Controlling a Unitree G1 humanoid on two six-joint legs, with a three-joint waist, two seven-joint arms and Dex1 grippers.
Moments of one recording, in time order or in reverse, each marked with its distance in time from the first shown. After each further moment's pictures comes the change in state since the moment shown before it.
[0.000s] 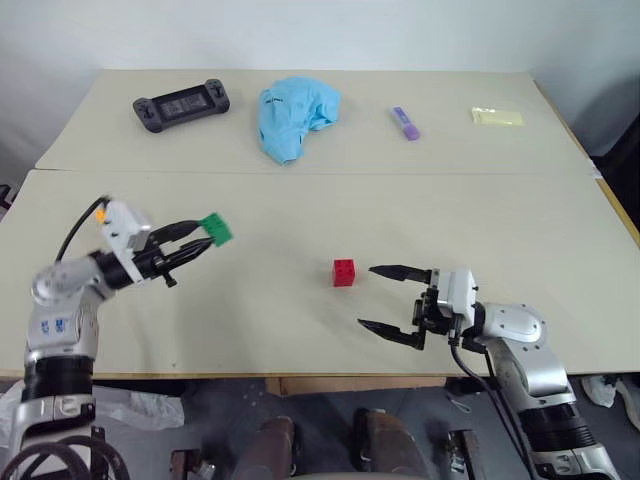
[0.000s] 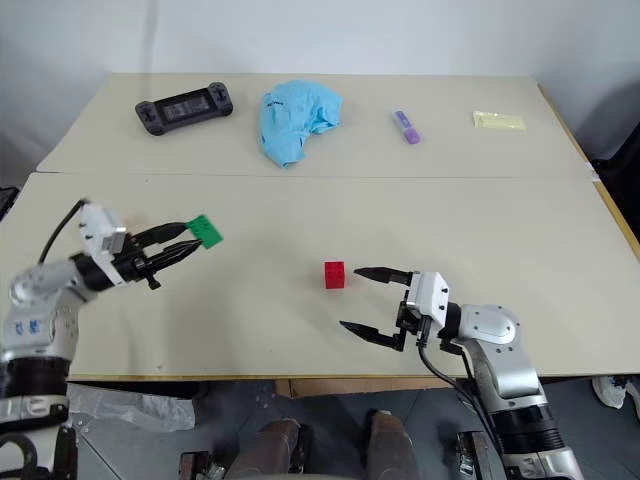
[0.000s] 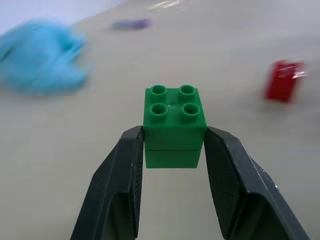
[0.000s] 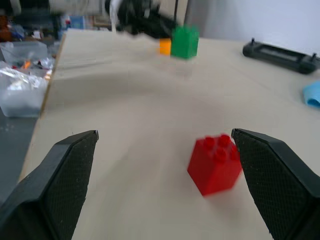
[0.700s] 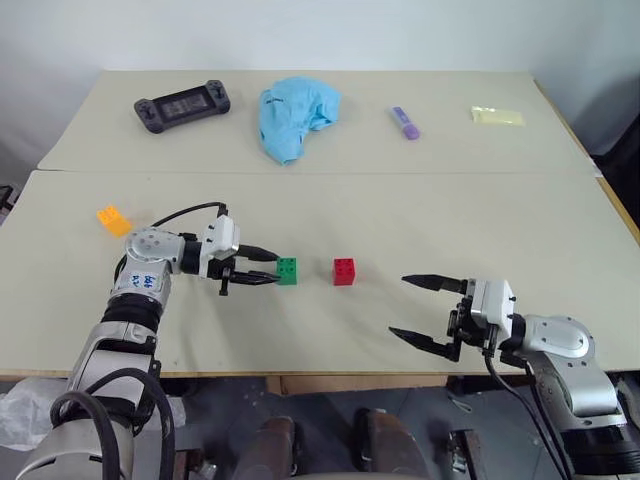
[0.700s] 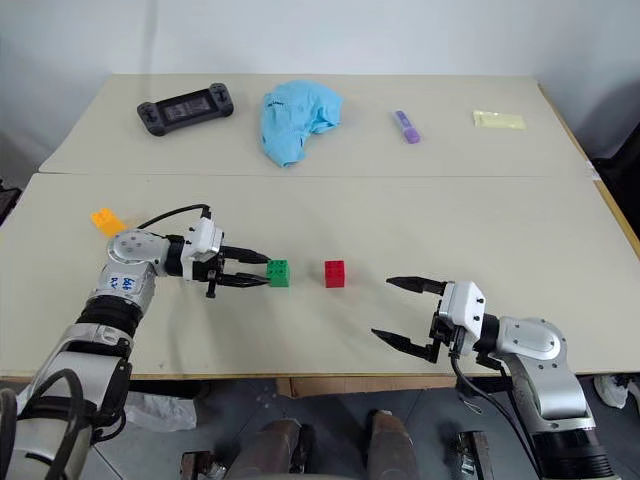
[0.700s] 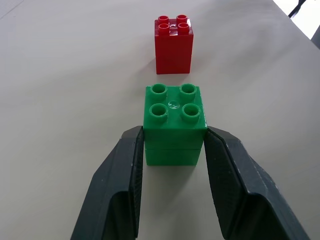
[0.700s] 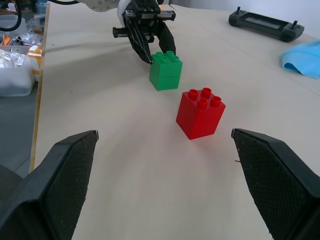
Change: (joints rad) left arm -0.307 -0.176 -0.236 0.670 0.200 -0.383 -0.253; right arm 0.104 -0.073 -0.087 -0.062 0.017 0.014 -0.038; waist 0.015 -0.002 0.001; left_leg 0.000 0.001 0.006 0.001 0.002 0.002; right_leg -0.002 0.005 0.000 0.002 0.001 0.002
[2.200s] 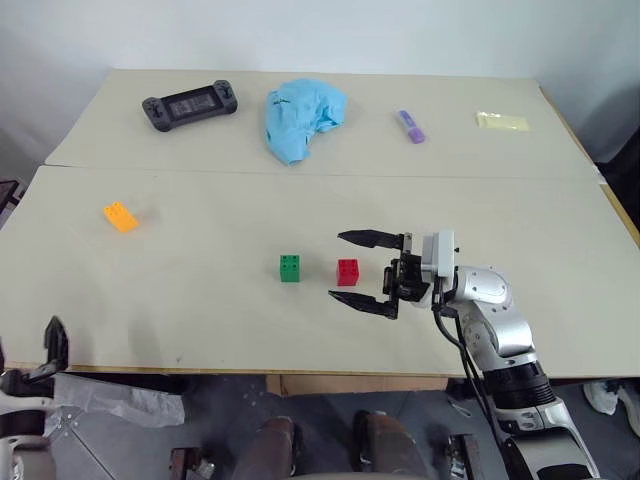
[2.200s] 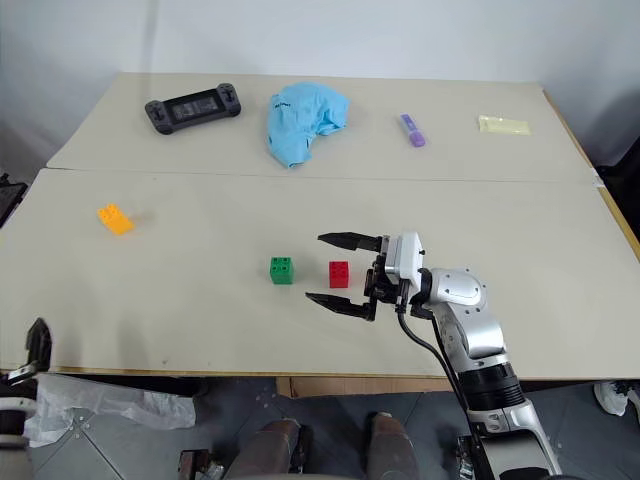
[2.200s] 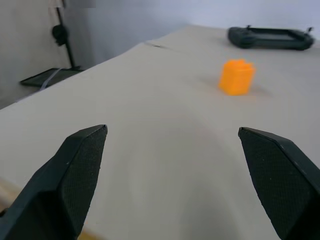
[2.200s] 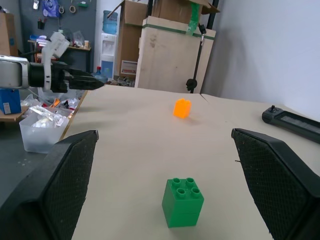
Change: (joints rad) left arm 1.091 -0.353 0.880 -1.133 -0.289 0.408 1.223; right arm -0.357 0.247 0.160 0.130 0.040 0.026 0.045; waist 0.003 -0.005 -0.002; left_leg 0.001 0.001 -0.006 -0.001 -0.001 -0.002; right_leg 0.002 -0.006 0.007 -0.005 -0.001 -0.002
